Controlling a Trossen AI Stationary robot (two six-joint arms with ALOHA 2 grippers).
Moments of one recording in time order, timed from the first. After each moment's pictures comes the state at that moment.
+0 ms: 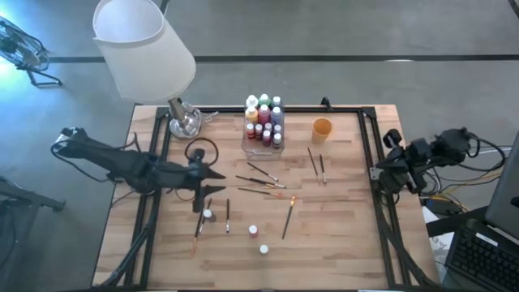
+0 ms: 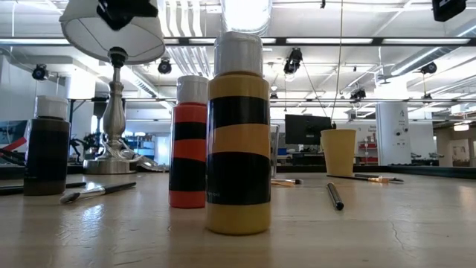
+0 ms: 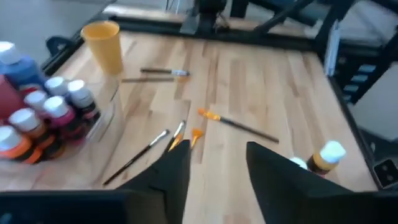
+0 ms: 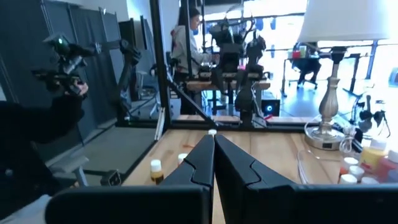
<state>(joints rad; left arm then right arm) -0.34 0.93 0.87 -0.41 -0.37 -0.30 0.42 0.01 0.70 -0.66 0.18 0.10</state>
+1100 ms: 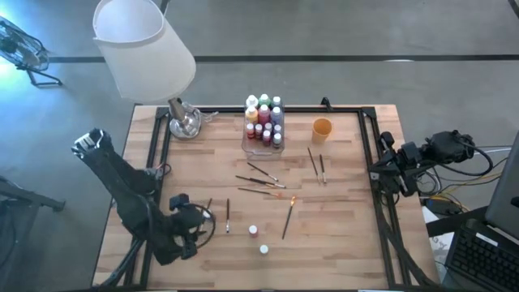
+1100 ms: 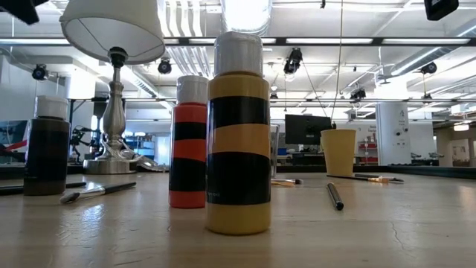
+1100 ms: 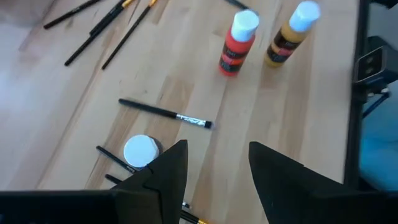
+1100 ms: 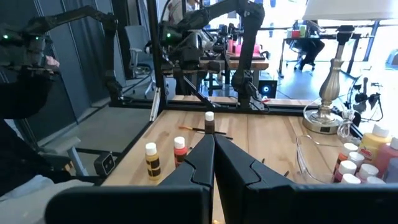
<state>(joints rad) -0.87 1.33 1.12 -0.94 -0.54 -1.10 0.42 0.13 0.70 -0.65 0.18 0.10</state>
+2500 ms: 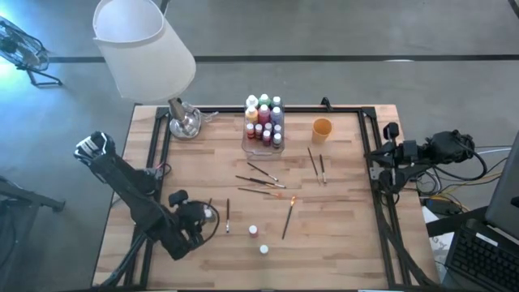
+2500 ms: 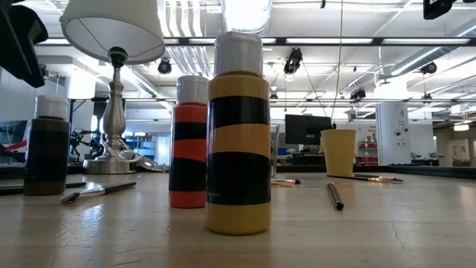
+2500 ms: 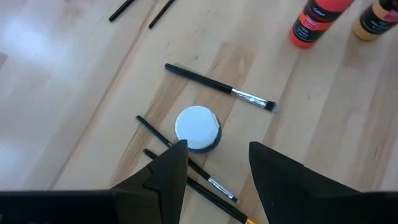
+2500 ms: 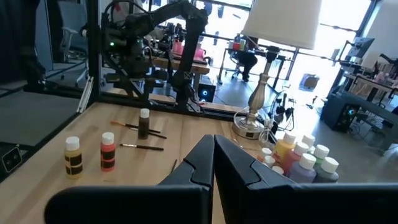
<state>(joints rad) -0.82 1.37 1.01 -0.98 -0.52 -1.22 0.42 0.13 0.70 -0.65 0.43 -0.11</state>
